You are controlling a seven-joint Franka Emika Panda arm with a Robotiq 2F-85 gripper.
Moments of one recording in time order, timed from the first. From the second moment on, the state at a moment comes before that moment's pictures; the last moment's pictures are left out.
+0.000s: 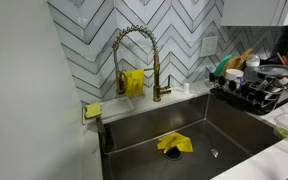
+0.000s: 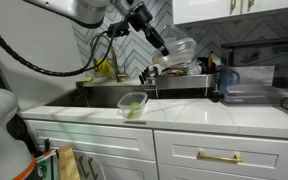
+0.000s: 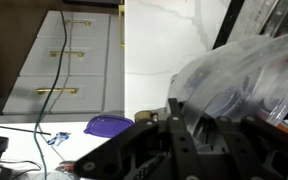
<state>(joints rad) -0.13 -0.46 0.01 -2.33 -0.43 2.36 0.95</state>
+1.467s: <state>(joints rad) -0.22 -0.31 -0.03 -2.50 -0.25 2.46 0.75</state>
